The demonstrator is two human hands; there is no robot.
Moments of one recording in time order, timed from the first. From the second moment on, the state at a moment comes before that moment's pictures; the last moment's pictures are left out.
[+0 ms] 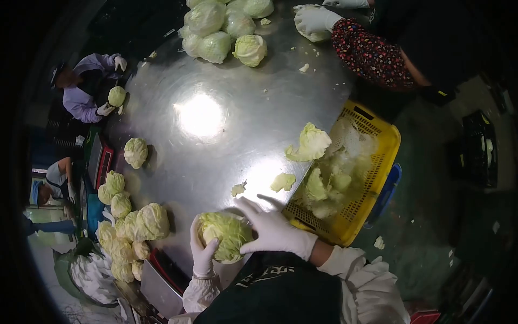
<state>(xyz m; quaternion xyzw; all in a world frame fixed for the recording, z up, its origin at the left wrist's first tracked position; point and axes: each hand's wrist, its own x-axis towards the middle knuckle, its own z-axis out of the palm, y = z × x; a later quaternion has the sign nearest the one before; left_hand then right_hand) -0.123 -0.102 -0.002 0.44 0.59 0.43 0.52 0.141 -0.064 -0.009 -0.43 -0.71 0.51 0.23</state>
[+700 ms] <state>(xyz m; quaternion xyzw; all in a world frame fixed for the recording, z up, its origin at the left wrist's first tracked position) -0.189 -0.093 -0.008 0.52 0.56 0.37 0.53 0.081 -0.026 -0.039 -0.42 -0.72 0.46 0.30</state>
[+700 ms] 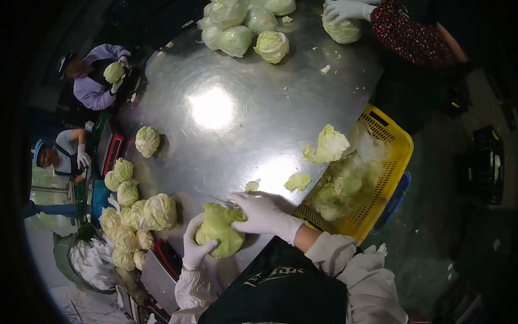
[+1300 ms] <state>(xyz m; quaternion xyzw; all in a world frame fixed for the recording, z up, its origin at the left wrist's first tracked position) -0.199 -0.100 -0.023 0.07 0.39 0.60 0.69 0.264 -0.061 -0.107 -0.71 -0.40 0.39 0.41</state>
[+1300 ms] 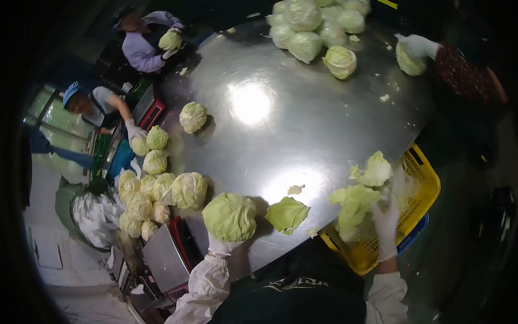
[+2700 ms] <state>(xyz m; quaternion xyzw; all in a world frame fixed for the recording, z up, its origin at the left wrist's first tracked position) -0.109 -0.119 -0.021 -0.17 0.15 0.28 0.93 0.129 -0.087 -0.033 -0.42 -0.28 0.77 0.38</state>
